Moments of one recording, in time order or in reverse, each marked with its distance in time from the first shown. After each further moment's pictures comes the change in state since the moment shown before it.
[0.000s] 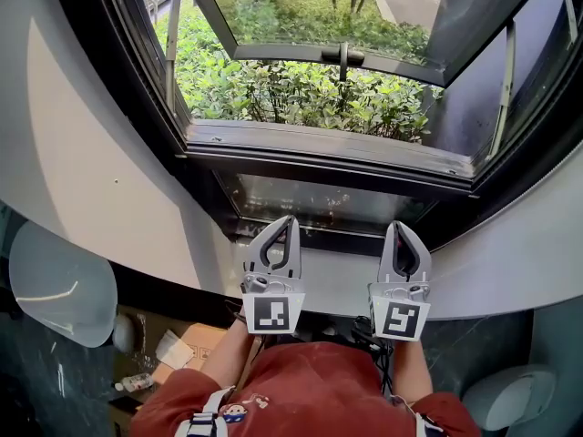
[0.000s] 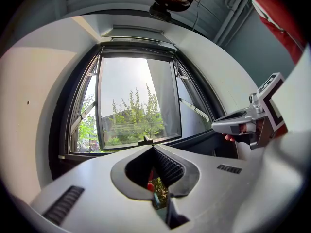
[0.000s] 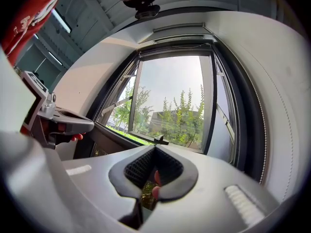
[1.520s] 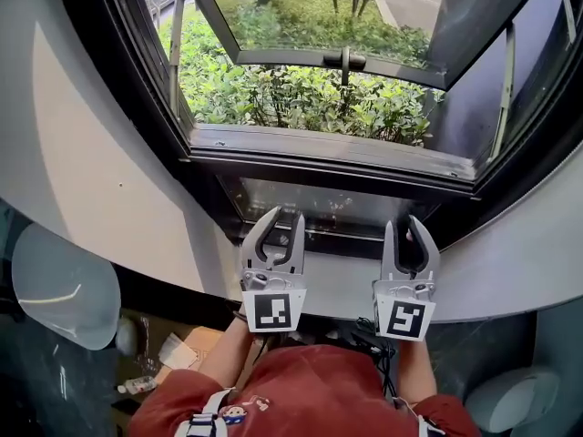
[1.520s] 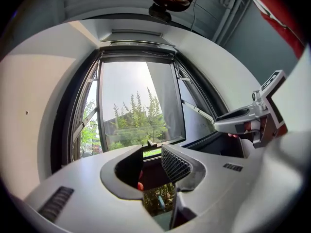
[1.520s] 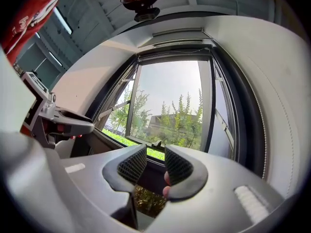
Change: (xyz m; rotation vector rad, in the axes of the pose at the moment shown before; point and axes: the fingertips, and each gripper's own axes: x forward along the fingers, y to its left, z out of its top) left arm 0.007 0.014 0.015 0.013 -0.017 0.035; right arm 0.008 -0.004 0.028 0.010 -0.108 -0.015
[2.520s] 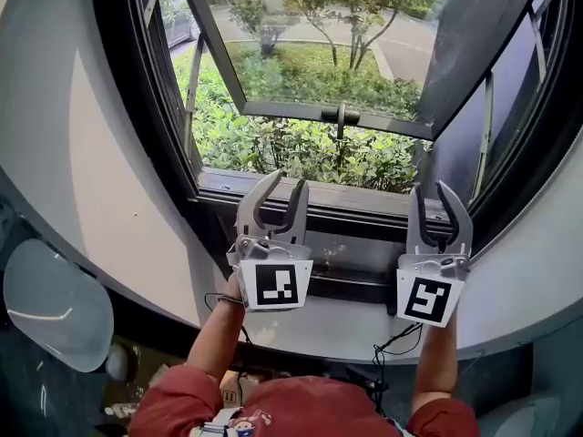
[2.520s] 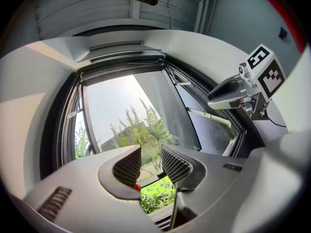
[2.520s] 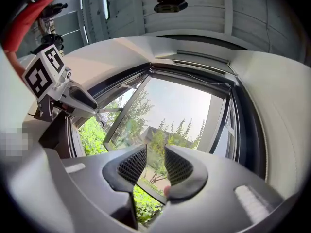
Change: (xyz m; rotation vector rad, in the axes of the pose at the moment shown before) left arm 0.078 0.035 0.125 0.240 -0.134 0.025; right arm 0.071 -0.065 0.126 -0.413 -0.112 -0.045
